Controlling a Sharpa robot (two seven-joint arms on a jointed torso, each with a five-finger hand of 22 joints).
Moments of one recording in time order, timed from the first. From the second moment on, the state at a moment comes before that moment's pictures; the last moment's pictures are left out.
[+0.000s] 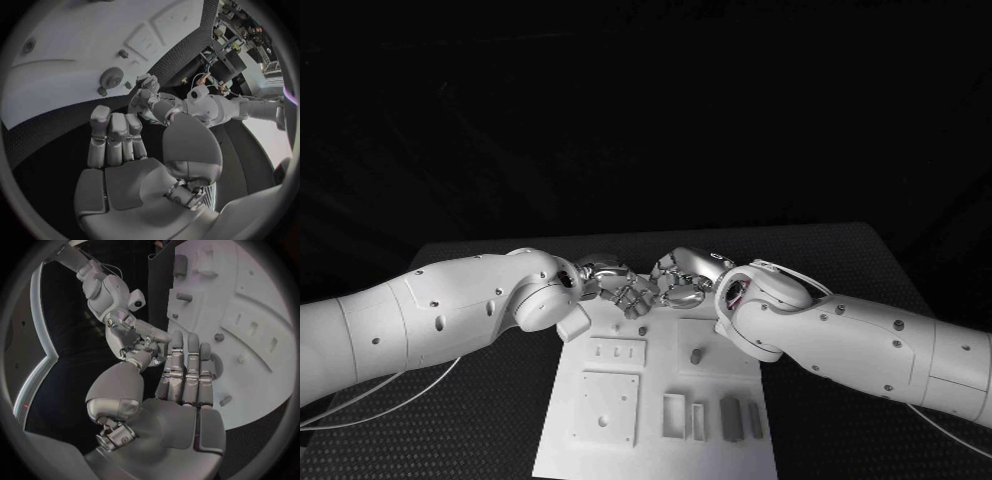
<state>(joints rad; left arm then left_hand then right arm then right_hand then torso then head) 1.38 -0.65 -0.20 1.32 -0.42 0.02 -0.14 0.91 0.07 0.54 -0.22 0.05 1.00 0.11 0.35 0.49 1.35 0.03 0.17 0.24 1.01 0.05 0.58 0.64 0.02 0.73 -0.03 0.50 1.31 1.21 -0.60 -0.02 1.46 -1.38 -0.32 -0.24 1.01 -0.12 0.72 -0.25 0.05 0.95 0.03 0.42 0.57 1.14 -0.05 1.22 1.20 1.27 -0.14 1.21 1.15 0.23 1.17 -0.06 1.08 1.31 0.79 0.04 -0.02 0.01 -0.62</state>
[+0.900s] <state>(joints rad) 1.38 -0.66 -0.20 1.31 -0.46 0.01 -0.16 0.90 0.09 0.61 -0.24 0.04 1.02 0.10 0.36 0.52 1.38 0.02 0.19 0.28 1.03 0.04 0.62 0.65 0.02 0.73 -0.05 0.50 1.31 1.21 -0.64 -0.02 1.45 -1.28 -0.36 -0.19 0.94 -0.27 0.57 -0.21 0.07 0.79 0.16 0.25 0.50 0.92 0.08 1.13 1.16 1.13 -0.03 1.14 1.14 0.21 1.03 0.00 0.99 1.29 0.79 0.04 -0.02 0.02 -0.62</state>
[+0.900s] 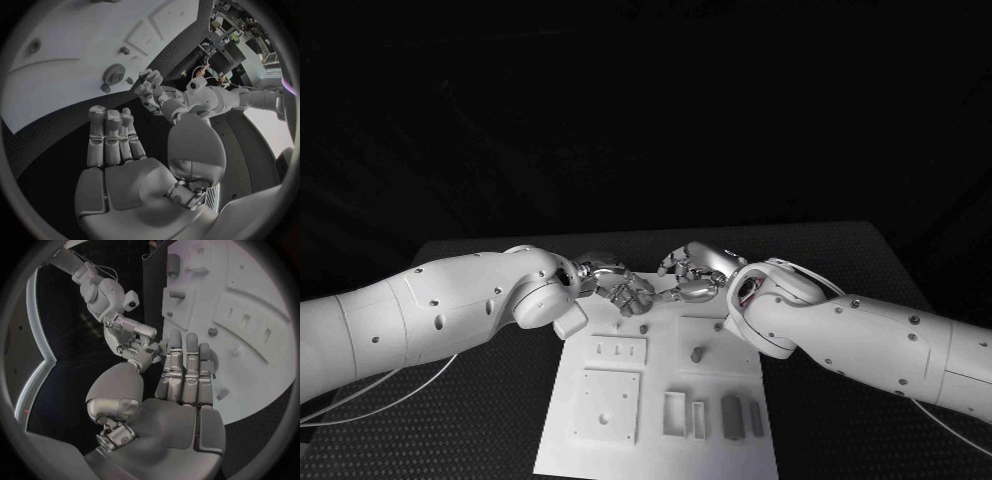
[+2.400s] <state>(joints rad) 1.38 -0.75 -0.22 1.45 -0.92 0.02 -0.38 0.84 0.08 0.65 -0.28 0.20 1.04 0.08 0.32 0.62 1.43 -0.08 0.91 0.87 1.28 -0.16 1.20 0.87 0.06 1.07 -0.19 1.01 1.31 1.25 -0.70 0.00 1.22 -0.93 -0.44 -0.03 0.95 -0.24 0.53 -0.16 0.19 0.71 0.20 0.25 0.48 0.80 0.10 1.05 1.01 1.00 0.00 0.99 1.01 0.22 0.90 0.06 0.84 1.24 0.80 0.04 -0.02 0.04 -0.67</state>
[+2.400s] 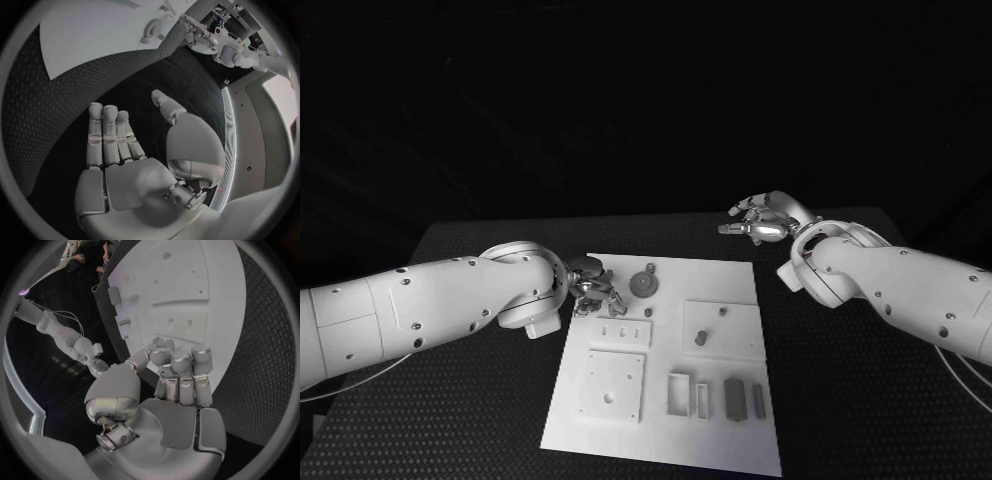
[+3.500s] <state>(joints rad) 1.36 -0.74 -0.24 1.50 -1.04 0.01 -0.42 0.73 0.08 0.68 -0.29 0.41 1.05 0.08 0.34 0.68 1.43 -0.10 0.95 0.85 1.28 -0.16 1.25 0.85 0.07 1.06 -0.18 1.06 1.31 1.25 -0.67 -0.01 1.17 -0.79 -0.37 0.03 0.97 -0.18 0.52 -0.22 0.20 0.69 0.19 0.33 0.45 0.76 0.17 0.60 0.27 0.87 0.12 0.47 0.61 0.22 0.65 0.19 0.39 1.05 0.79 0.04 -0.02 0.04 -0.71</state>
